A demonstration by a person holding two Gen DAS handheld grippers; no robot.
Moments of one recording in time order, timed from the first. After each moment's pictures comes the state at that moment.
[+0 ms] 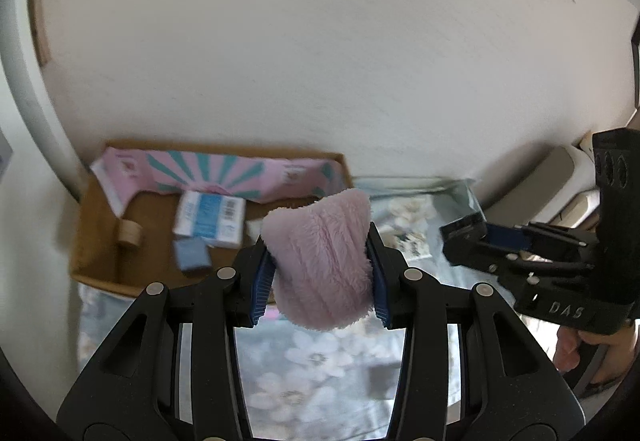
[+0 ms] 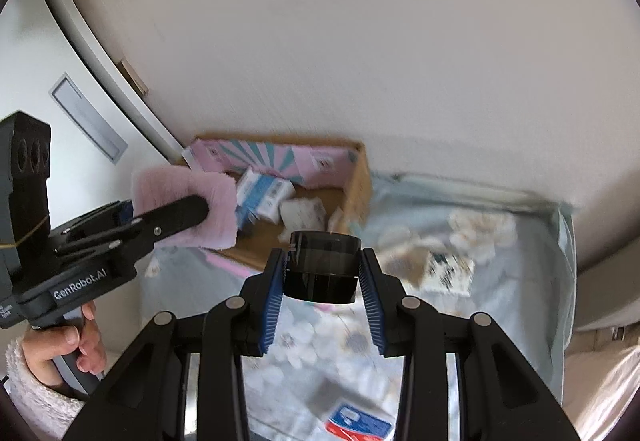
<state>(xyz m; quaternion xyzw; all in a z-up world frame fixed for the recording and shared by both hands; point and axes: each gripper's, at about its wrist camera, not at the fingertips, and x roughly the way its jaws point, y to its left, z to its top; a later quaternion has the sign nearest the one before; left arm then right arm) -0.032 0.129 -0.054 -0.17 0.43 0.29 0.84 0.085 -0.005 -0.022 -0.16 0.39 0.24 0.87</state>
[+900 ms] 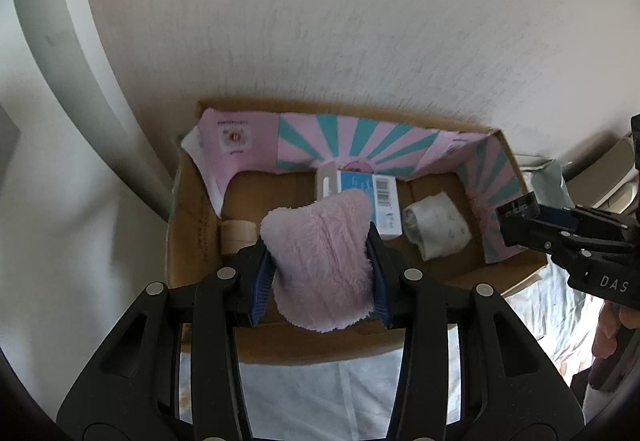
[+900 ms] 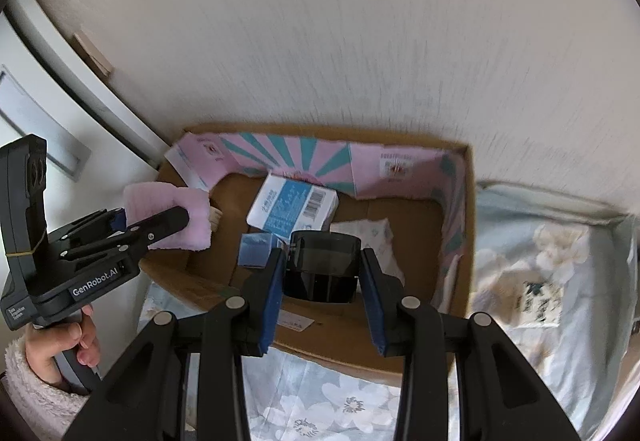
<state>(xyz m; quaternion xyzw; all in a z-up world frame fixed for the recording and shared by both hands) -0.099 0.271 -0.109 -0.17 0.50 0.32 0.79 0.141 0.099 -0.099 -0.16 0.45 0.20 0.86</state>
